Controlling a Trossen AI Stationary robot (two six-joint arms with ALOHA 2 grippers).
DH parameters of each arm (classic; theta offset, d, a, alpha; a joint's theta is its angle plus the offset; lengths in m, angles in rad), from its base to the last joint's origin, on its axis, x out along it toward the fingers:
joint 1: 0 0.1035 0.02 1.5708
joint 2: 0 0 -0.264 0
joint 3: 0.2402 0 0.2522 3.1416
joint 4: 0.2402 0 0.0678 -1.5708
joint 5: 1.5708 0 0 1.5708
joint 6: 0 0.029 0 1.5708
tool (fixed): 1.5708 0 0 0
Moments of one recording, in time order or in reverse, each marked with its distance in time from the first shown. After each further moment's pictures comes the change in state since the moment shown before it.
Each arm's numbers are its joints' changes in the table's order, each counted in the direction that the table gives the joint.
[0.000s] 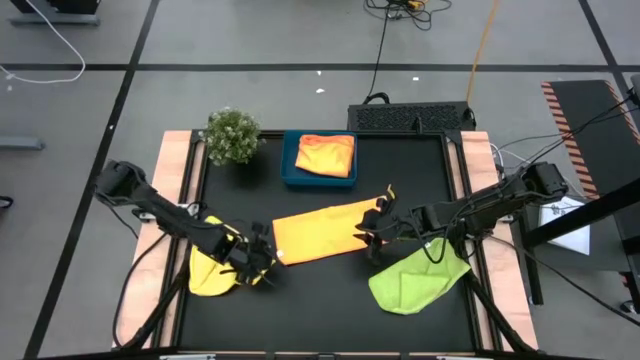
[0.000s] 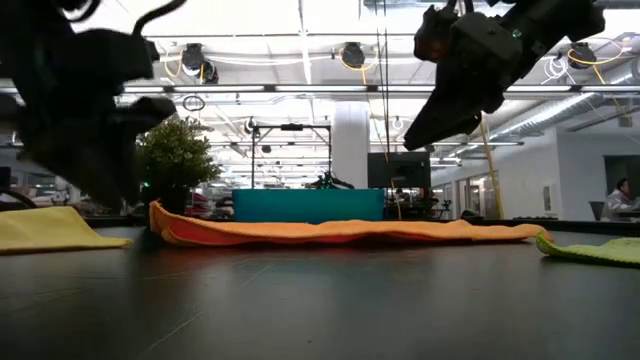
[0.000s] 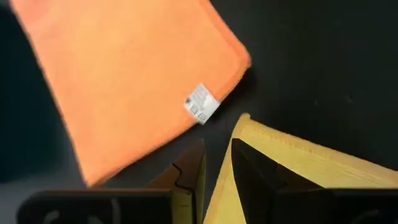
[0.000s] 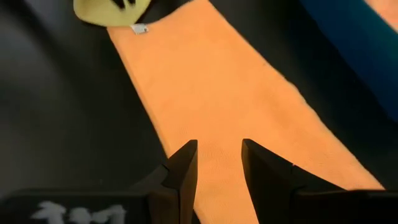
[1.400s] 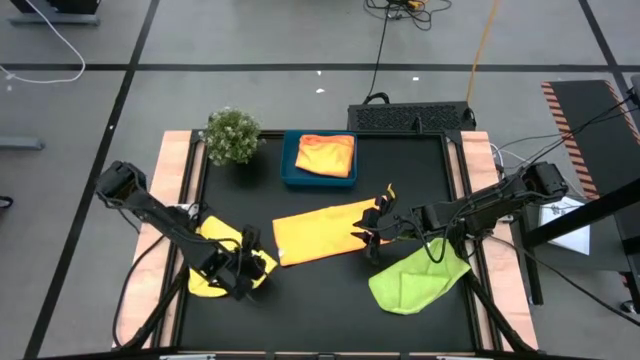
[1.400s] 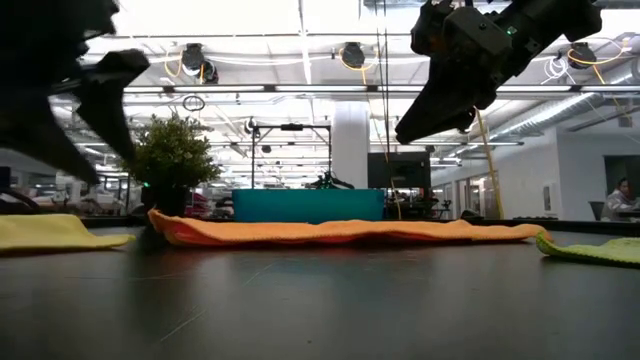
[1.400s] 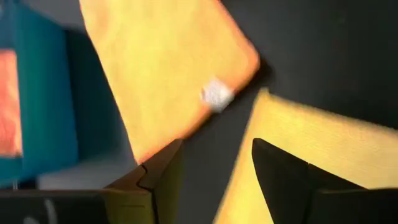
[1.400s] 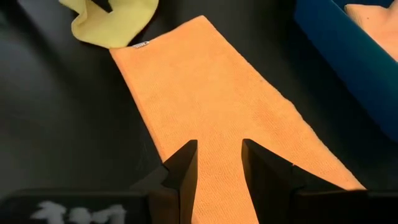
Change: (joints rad) left arm -0.174 -0.011 0.084 0.182 -0.268 -0.115; right arm -0.003 0.000 -0.001 -0.049 0.021 -0.018
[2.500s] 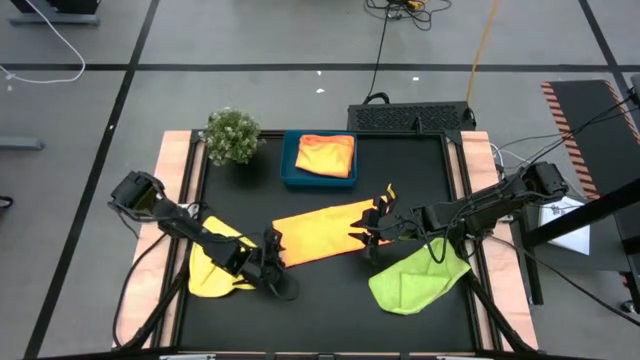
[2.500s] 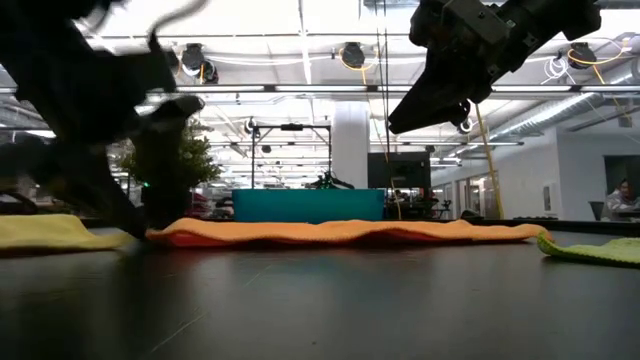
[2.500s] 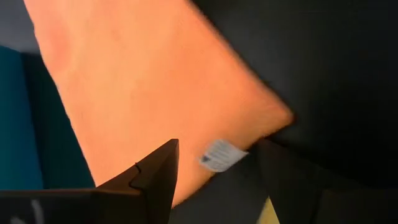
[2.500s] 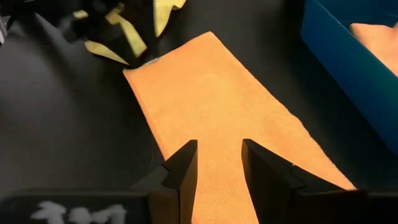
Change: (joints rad) left arm 0.134 -0.184 0.000 -0.285 0.106 0.230; right arm 0.008 0.000 -0.001 -0.055 0.000 -0.030
